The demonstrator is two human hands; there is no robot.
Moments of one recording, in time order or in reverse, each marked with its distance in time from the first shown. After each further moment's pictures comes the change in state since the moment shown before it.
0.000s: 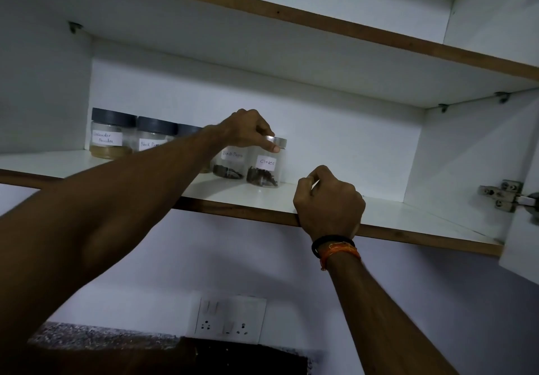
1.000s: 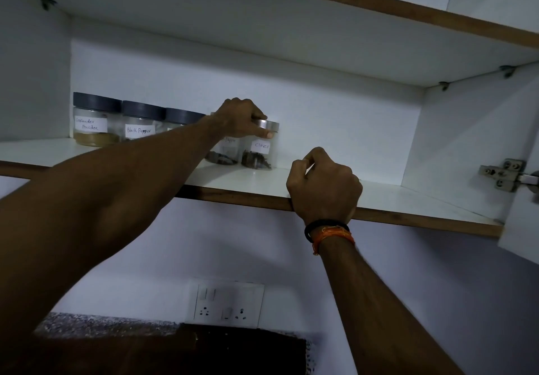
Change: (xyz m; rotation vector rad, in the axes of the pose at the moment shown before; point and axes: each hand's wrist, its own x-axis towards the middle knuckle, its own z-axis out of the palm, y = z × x) left_hand 0.008 -0.002 0.019 0.186 0.038 -0.109; right_hand -0.001 0.001 0.000 0.007 0.007 0.028
